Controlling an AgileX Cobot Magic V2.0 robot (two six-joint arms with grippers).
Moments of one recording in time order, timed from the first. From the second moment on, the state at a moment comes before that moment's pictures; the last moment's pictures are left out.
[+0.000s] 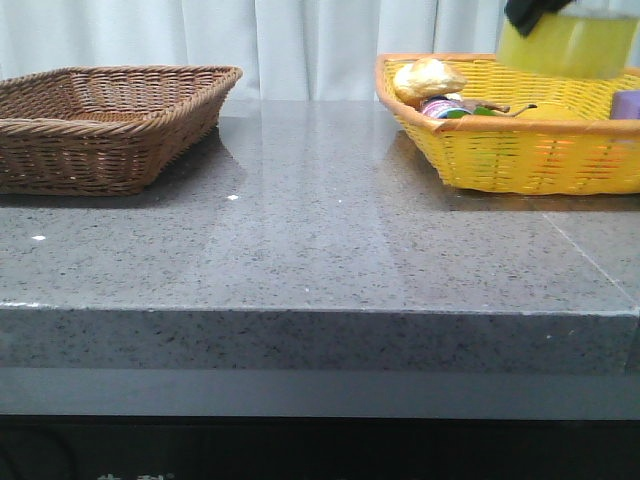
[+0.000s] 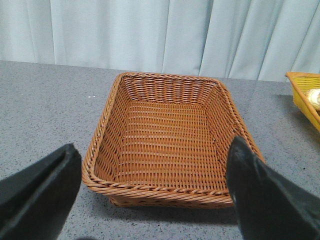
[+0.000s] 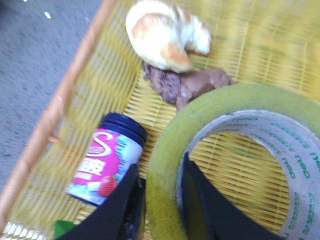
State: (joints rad) left arm -0.11 0.55 -0.59 -0.03 0.28 -0.05; right arm 0.13 1.66 -1.57 0.19 0.68 -0.23
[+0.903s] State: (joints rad) left arm -0.11 0.55 -0.59 -0.03 0.28 -0.05; right arm 0.72 1.63 -1.30 0.28 0.56 -0.26
